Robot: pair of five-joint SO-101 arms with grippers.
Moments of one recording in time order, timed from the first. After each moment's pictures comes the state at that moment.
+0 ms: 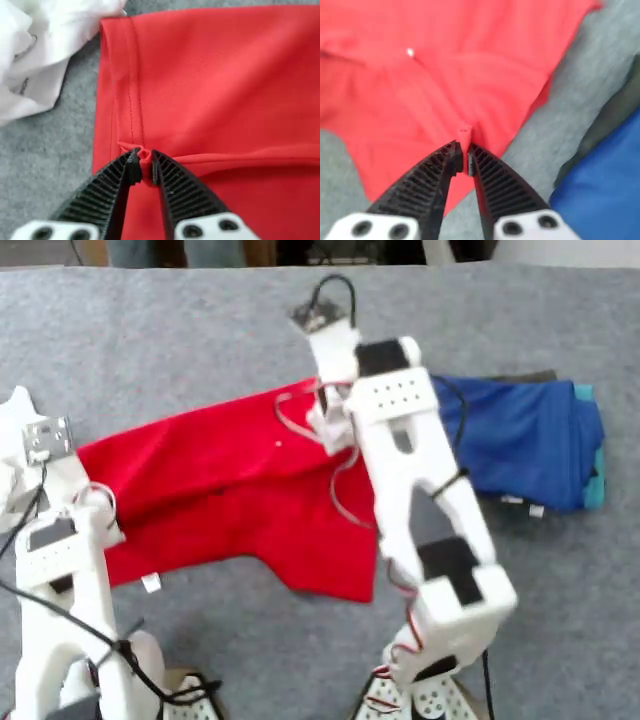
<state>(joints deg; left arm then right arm) -28.7 -38.9 66.6 37.8 -5.8 -16.6 9.1 -7.1 87.7 12.9</state>
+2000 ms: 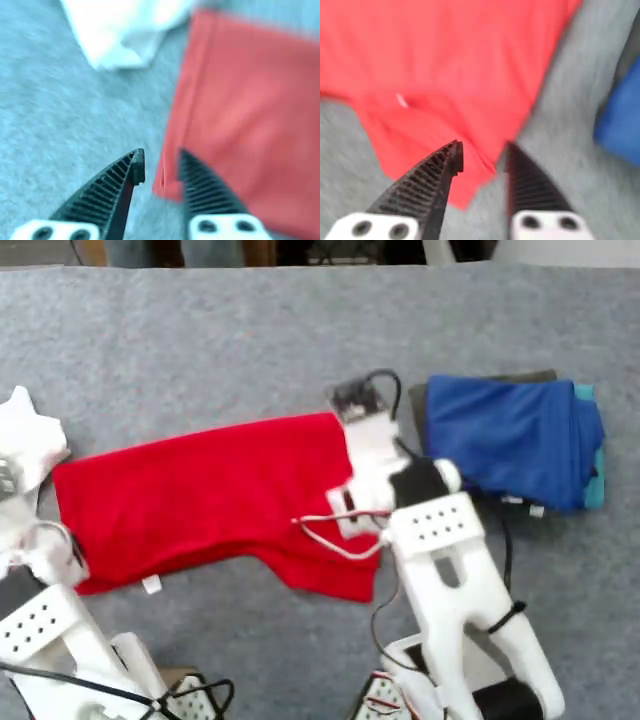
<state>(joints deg) -44.9 -60.4 62.5 60.5 -6.9 -19.4 -29.8 38.2 70.5 2.2</state>
